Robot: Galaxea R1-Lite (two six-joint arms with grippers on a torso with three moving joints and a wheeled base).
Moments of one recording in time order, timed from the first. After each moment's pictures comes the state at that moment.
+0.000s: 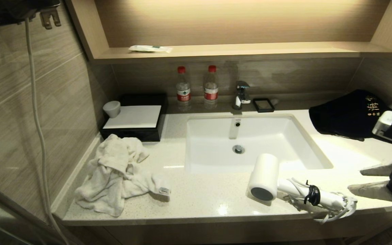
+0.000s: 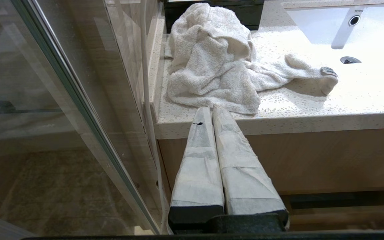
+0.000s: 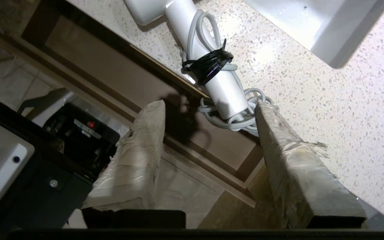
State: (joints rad) left arm 0.00 0.00 0.00 0.00 0.00 0.00; right arm 0.14 1.25 -0.98 0.56 0.19 -0.46
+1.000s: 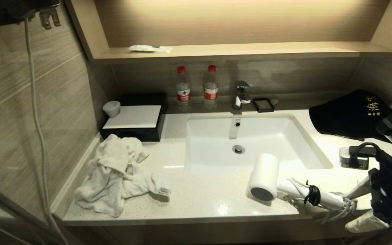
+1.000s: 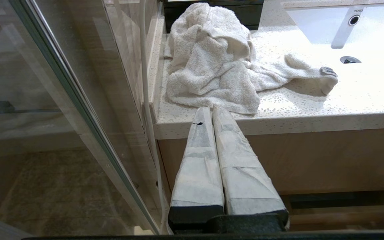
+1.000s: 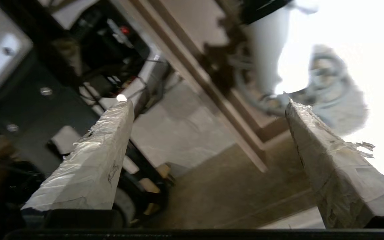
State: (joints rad) left arm 0.00 0.00 0.00 0.00 0.00 0.00; right arm -0.01 1.59 -1.06 0.80 0.33 -0.88
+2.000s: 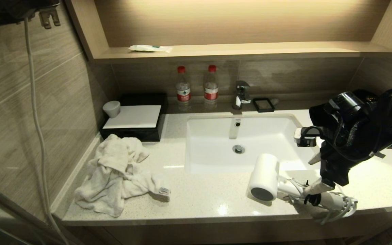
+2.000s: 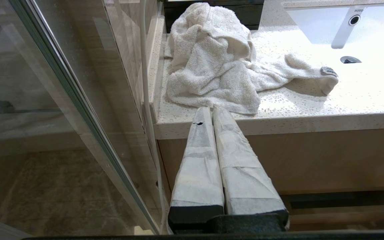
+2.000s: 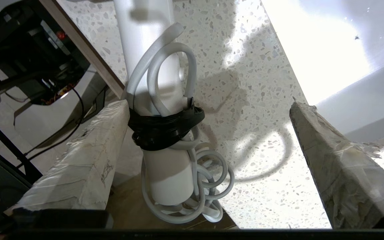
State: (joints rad) left arm 0.00 0.00 0.00 0.00 0.00 0.00; right arm 0.13 1.84 -1.31 0.68 0.20 -0.88
